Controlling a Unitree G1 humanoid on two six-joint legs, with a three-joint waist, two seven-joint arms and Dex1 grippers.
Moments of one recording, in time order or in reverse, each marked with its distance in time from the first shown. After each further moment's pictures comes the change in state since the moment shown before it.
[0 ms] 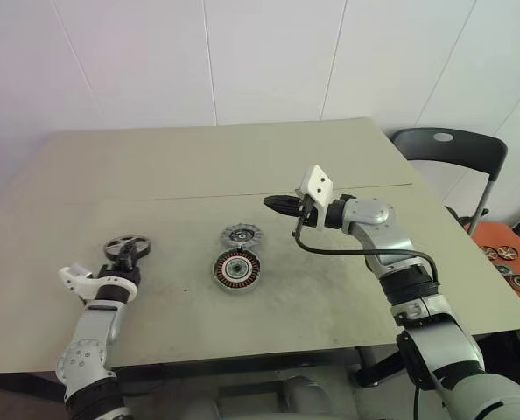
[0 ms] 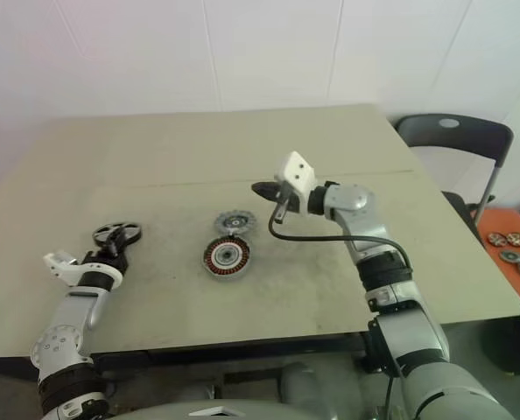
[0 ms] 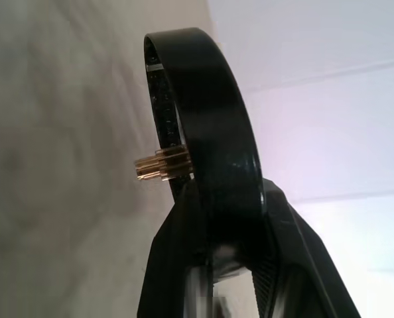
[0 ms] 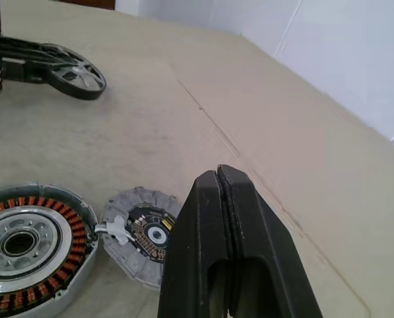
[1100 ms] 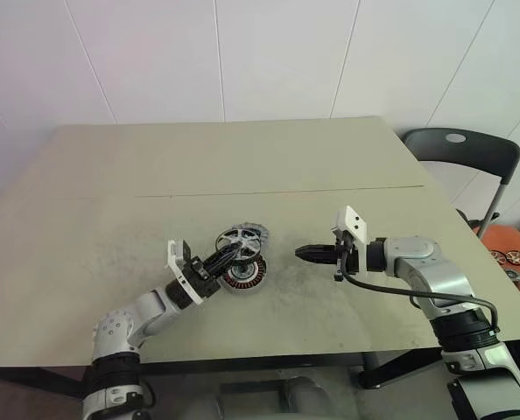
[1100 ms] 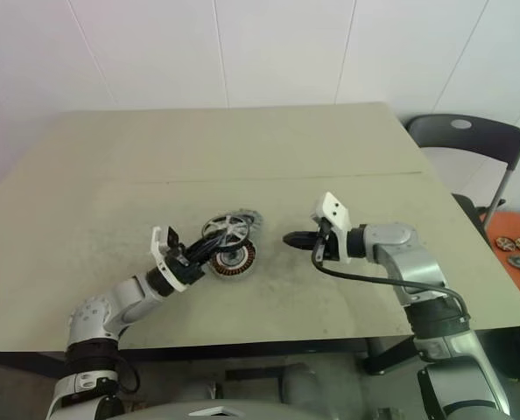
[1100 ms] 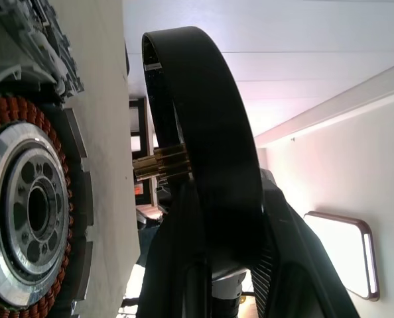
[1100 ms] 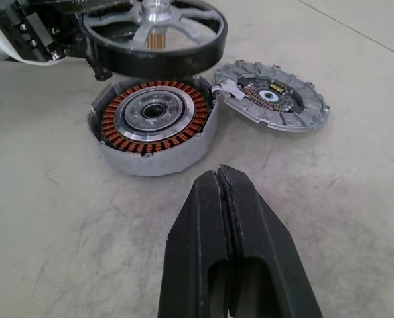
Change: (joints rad) left arm -0.099 0.070 -0.282 0.160 -0.213 0.607 -0.226; right arm 0.291 -0.209 -0.027 -0.355 0.140 0.376 0.156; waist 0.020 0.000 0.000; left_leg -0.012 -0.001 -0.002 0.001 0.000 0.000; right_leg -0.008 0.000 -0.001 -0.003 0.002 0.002
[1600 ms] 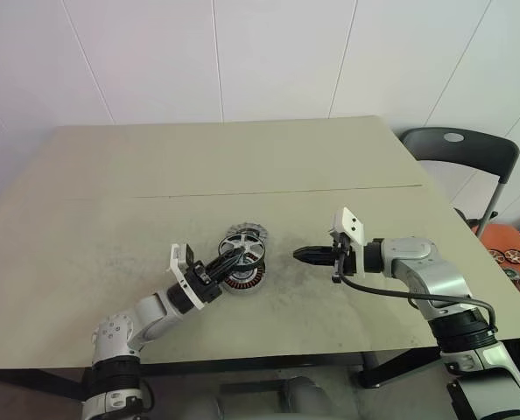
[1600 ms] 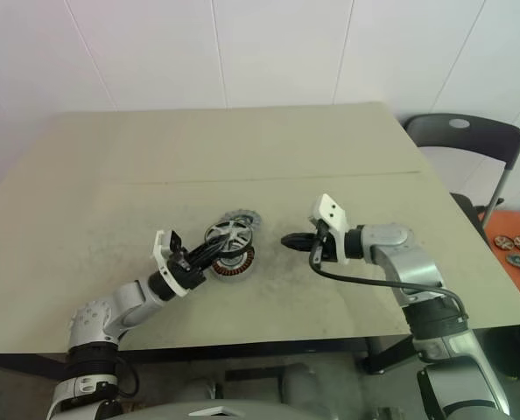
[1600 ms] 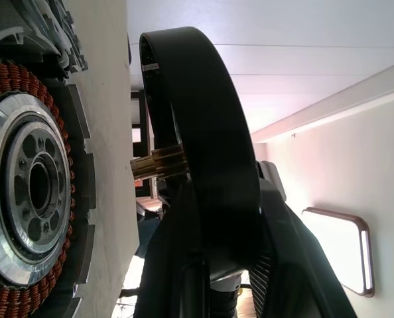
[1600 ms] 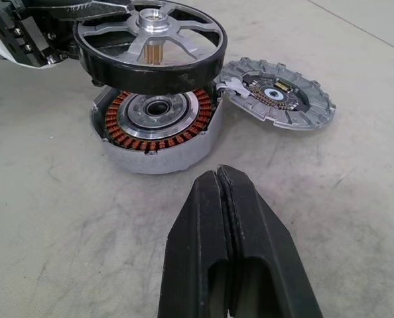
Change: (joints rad) left arm 0.017 0.002 -0.008 -0.010 -0.018 0.009 0.017; right arm 0.000 0.001 0.015 0.000 0.000 -0.011 -0.006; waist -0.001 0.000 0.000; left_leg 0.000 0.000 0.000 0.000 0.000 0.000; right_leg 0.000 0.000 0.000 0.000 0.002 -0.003
